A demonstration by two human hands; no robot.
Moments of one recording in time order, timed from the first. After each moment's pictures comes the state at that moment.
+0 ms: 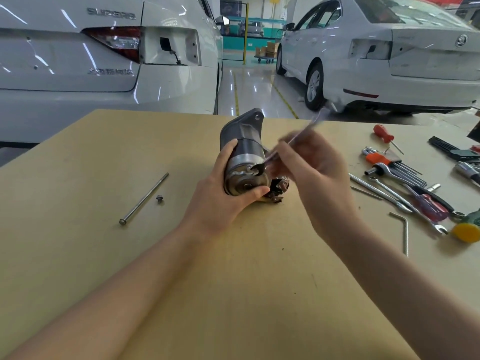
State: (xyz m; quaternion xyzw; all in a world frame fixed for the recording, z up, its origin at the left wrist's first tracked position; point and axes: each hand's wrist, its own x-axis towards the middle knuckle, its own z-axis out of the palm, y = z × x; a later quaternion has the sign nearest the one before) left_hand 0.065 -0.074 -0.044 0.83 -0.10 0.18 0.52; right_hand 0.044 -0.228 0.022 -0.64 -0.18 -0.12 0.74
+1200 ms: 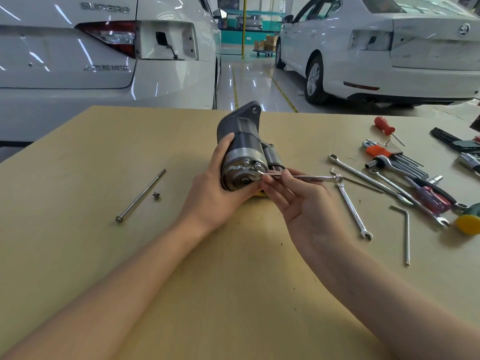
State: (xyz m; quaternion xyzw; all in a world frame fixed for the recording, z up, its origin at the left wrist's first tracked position) left_hand 0.064 -0.075 -0.040 0.83 -0.10 0.19 0.52; right_hand 0.037 -0.226 -0.015 -0.39 0.02 0.02 0.92
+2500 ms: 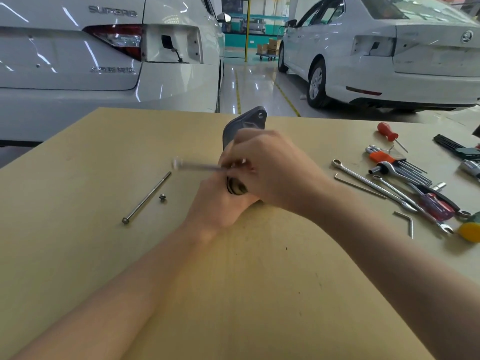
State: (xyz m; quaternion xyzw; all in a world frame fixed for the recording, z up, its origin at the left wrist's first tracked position) left_hand 0.066 -0.073 -0.043 0.86 -0.07 0.16 0.48; right_hand 0.058 -0.196 0.050 -0.89 -0.39 -0.20 0.14
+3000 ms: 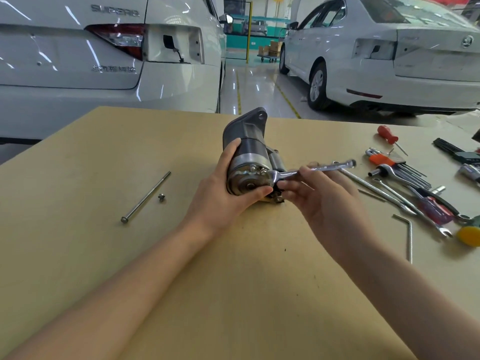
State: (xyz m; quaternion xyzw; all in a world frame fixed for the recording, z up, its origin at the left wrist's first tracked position) left_hand 0.066 -0.075 -0.044 0.83 -0.10 0.19 0.52; right_hand 0.039 -0.247 0.004 -0.50 -0.05 0.02 0.86
